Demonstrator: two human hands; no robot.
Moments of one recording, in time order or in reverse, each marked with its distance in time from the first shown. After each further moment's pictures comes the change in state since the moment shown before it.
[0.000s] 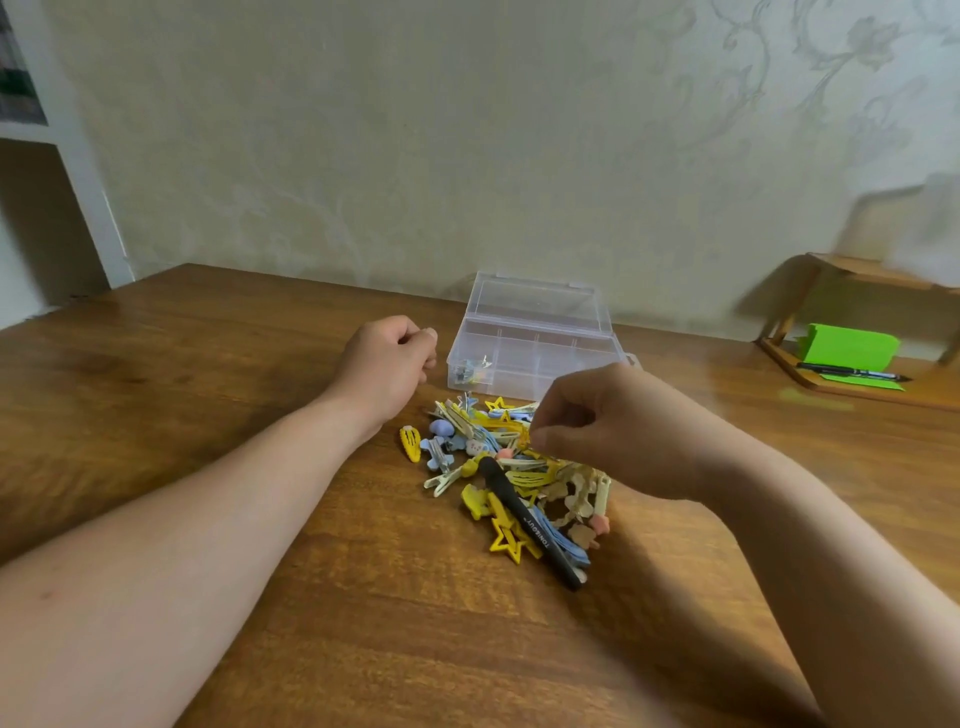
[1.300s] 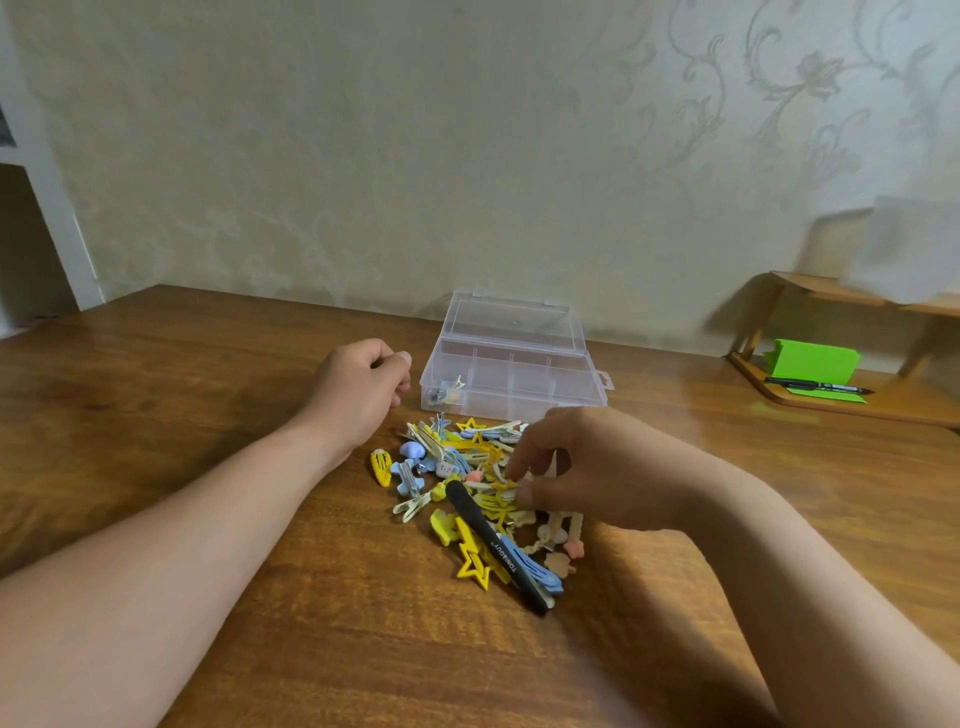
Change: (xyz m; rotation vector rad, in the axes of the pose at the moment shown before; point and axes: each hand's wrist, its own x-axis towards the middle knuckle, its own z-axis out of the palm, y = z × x) left_hand 0.001 -0.002 0.001 0.006 -0.008 0.017; right_hand -0.004 0.010 -0.005 -0.157 -0.166 -0.034
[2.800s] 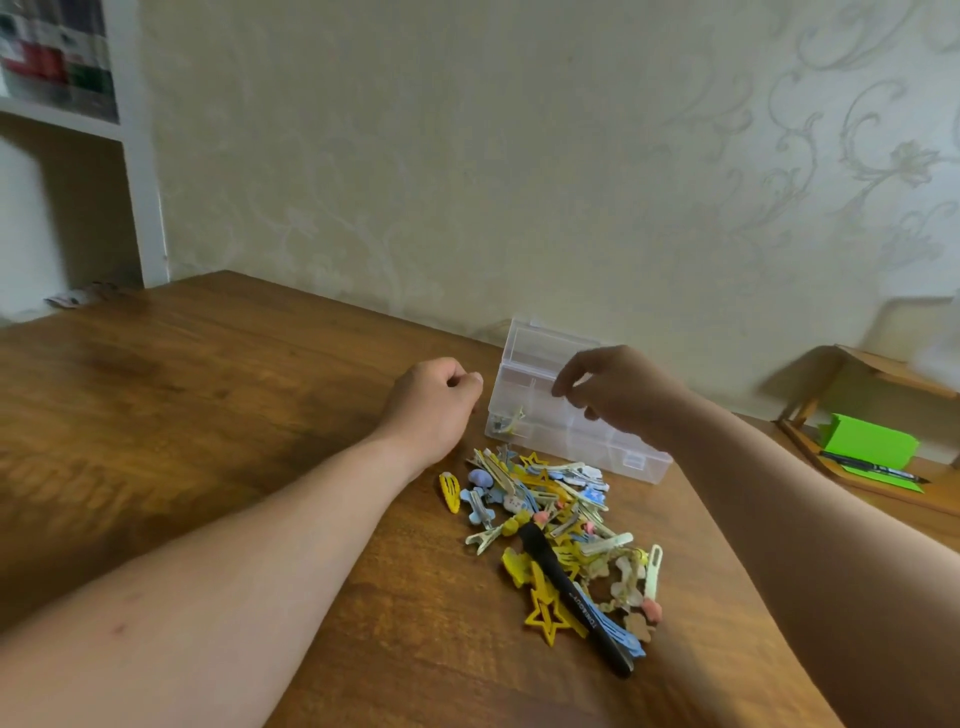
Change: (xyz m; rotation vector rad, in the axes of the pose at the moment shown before) left_hand 0.002 0.000 -0.002 -0.030 0.003 -0.022; right_hand 0.119 -0.006 -0.030 0.264 0.276 0.323
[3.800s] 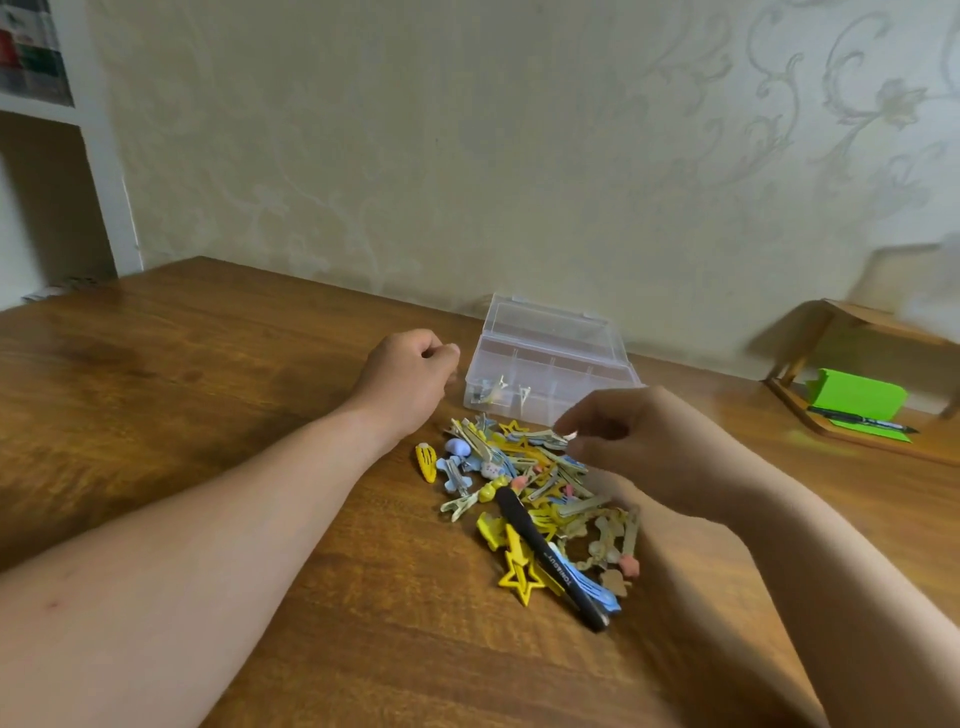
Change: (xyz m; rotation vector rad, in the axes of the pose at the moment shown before) left_hand -0.002 0.003 -0.001 0.039 -0.025 0.002; right_hand -0.089 0.052 -0.003 -0.076 -0.094 -0.245
